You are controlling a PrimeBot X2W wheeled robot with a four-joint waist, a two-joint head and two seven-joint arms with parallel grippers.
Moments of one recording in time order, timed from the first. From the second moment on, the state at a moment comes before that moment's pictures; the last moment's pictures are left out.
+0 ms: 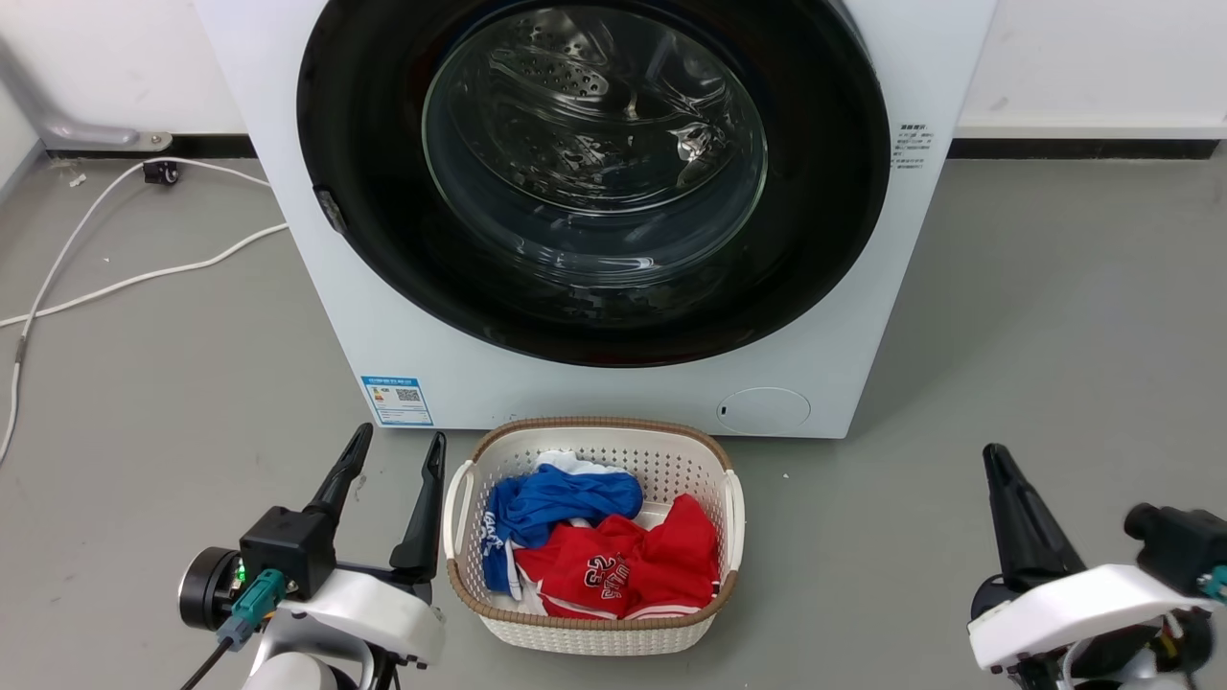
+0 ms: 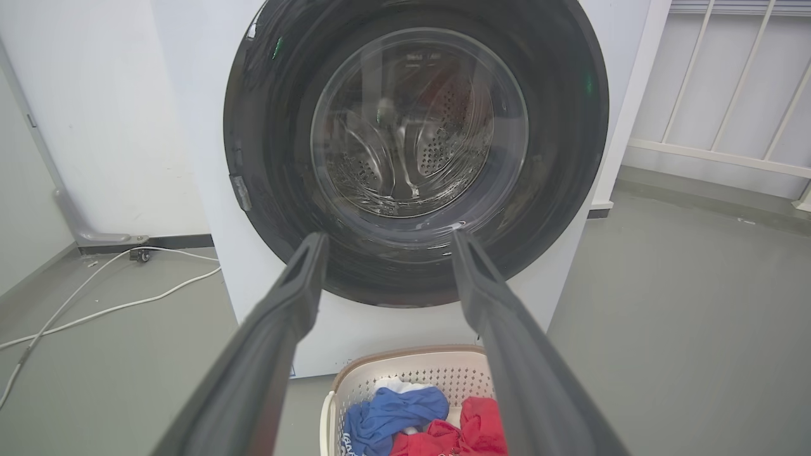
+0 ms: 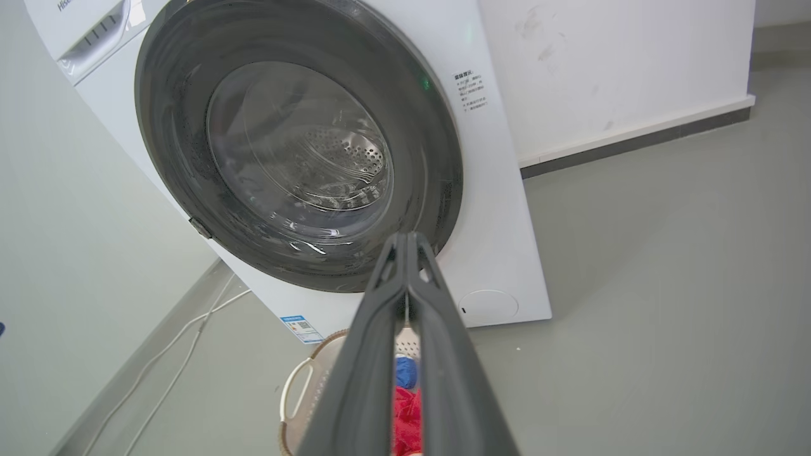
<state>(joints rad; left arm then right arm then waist) -0.12 0.16 -0.11 0.23 -0.20 -0.12 -0.26 0.00 -0.05 -0.04 0.06 0.34 0.13 -0.03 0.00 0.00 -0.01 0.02</state>
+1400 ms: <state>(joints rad) -0.27 0.12 -0.09 0.07 -0.23 -0.13 -0.26 -0.86 -0.38 0.05 0.77 1.81 0.13 0.21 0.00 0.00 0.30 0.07</state>
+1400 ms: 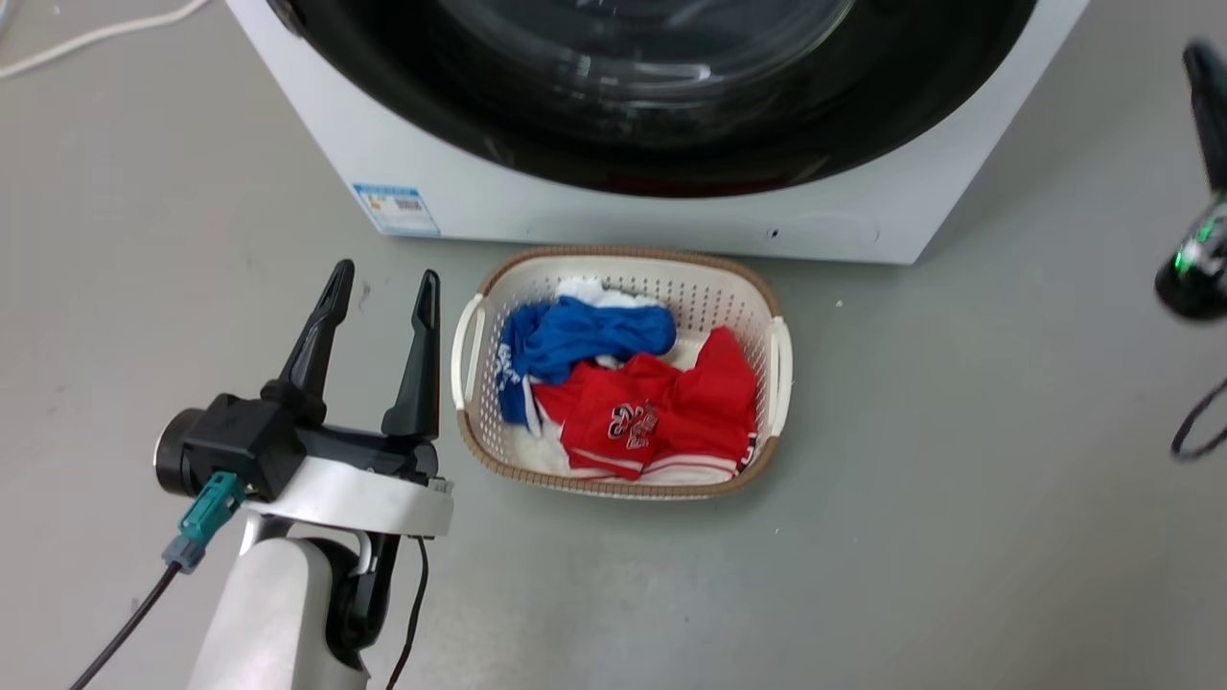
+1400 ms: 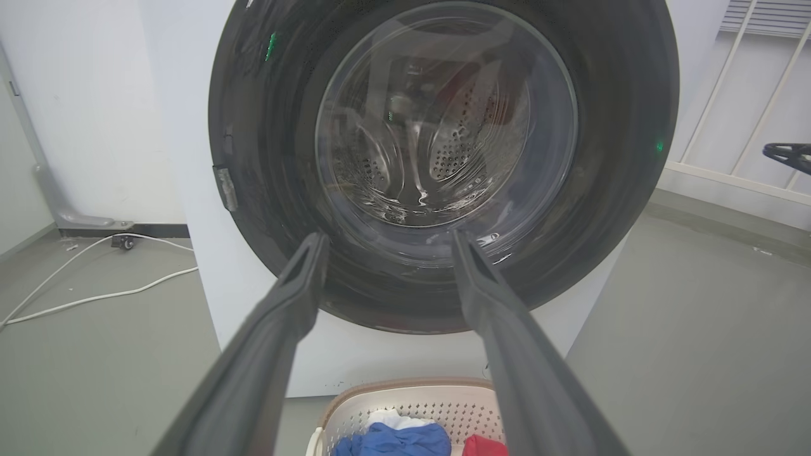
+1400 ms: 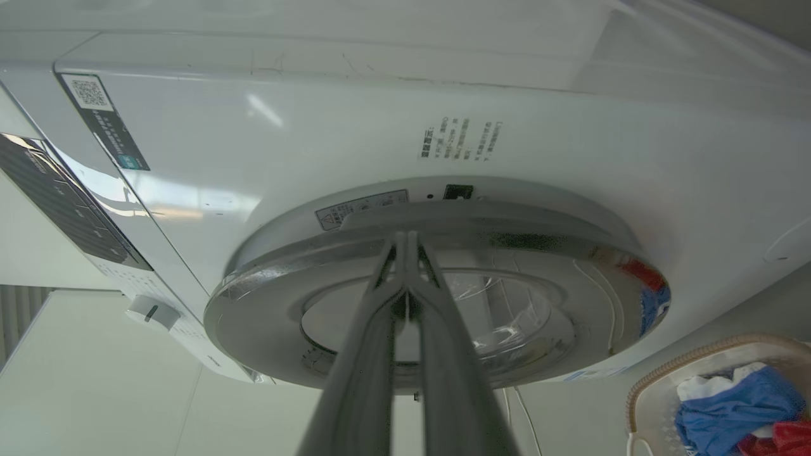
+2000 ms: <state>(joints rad) -0.34 0.14 -0.12 0.03 -0.27 -0.13 -0.26 -1.42 -0.37 0.30 1.10 1.74 0.13 0.34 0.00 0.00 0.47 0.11</state>
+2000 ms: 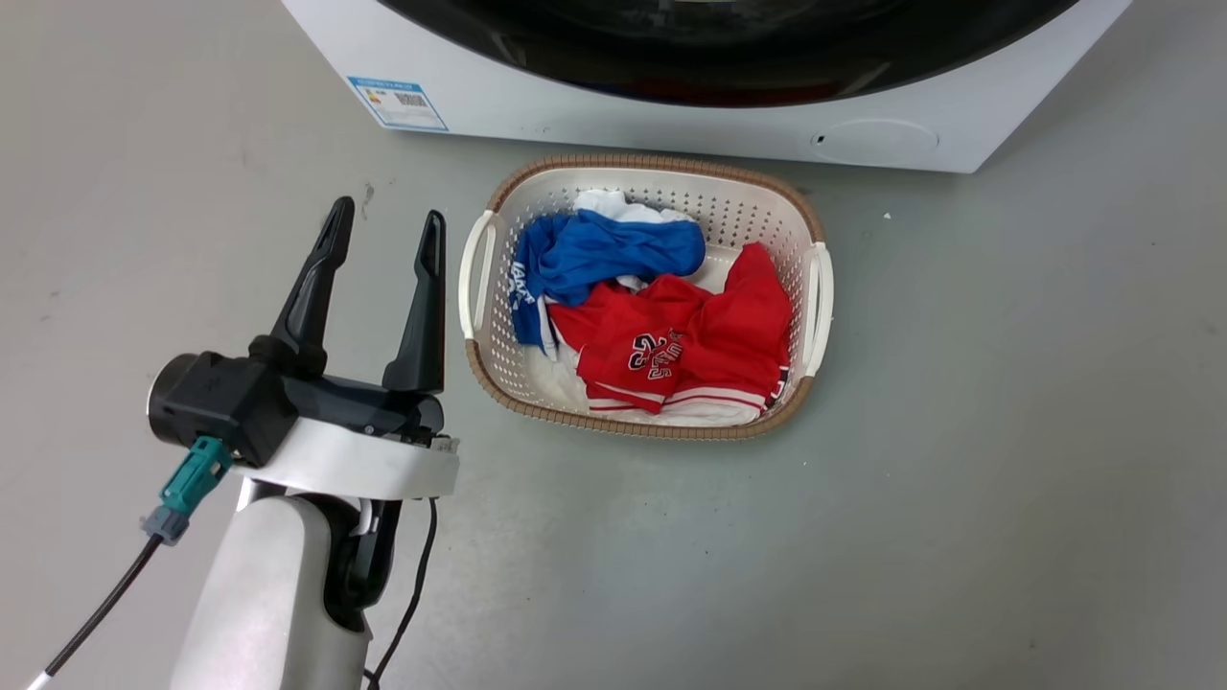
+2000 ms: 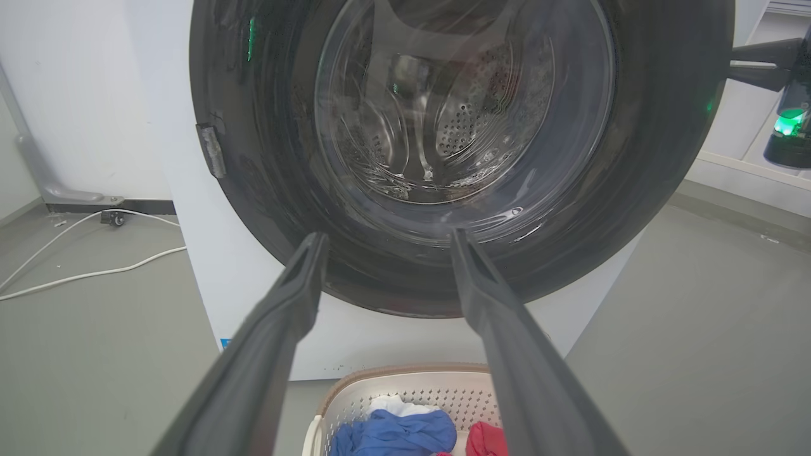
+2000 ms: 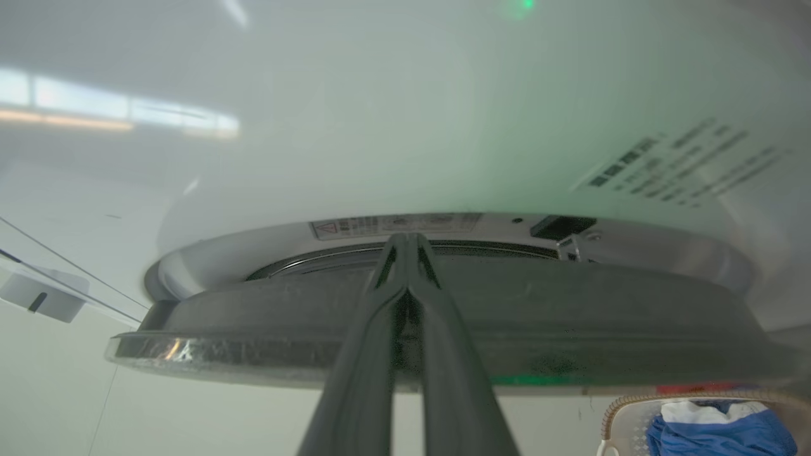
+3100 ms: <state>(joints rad) -0.23 0.13 -0.13 0.10 -0.24 -0.13 -0.26 -1.14 -0.35 0.42 1.01 1.72 0.13 0.63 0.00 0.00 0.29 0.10</state>
